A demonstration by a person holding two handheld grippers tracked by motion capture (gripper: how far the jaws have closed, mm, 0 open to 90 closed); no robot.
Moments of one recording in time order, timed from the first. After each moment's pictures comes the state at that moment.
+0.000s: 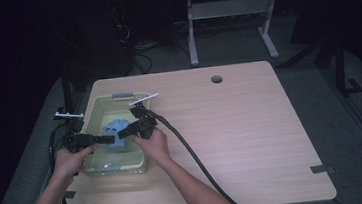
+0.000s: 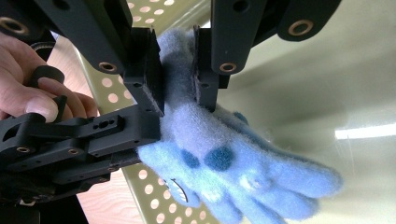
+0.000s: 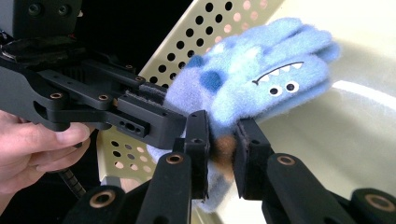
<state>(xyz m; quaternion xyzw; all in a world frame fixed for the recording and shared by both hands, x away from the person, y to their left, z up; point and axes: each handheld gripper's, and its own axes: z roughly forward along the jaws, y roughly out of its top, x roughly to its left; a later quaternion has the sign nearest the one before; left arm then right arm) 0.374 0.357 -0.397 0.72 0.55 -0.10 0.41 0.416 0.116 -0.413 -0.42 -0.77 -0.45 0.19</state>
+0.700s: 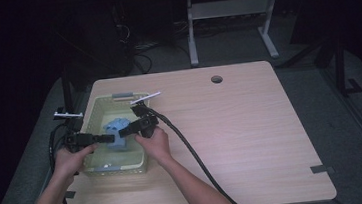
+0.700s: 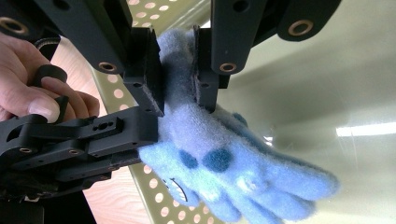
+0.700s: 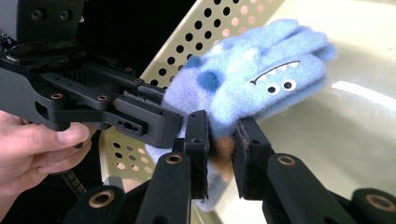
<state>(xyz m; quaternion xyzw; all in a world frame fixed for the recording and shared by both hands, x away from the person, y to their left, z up) 0.374 0.357 -0.396 0.71 0.55 -0.11 0.42 0.417 0.112 -0.410 -0.42 -0.77 -0.45 0.18</state>
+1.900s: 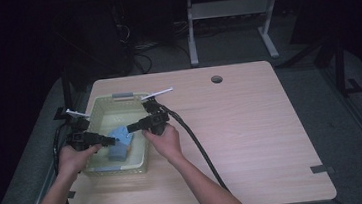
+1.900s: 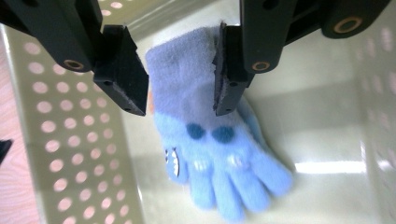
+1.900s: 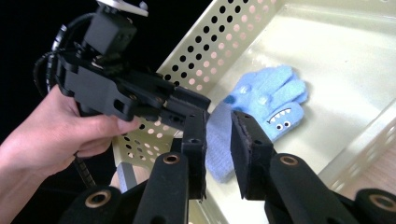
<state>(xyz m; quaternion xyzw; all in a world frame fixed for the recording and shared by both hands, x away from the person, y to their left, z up) 0.386 0.348 -0.400 0.73 0.61 -0.06 0.31 0.410 0.077 -0.392 -0.42 -0.76 -0.47 0.17</state>
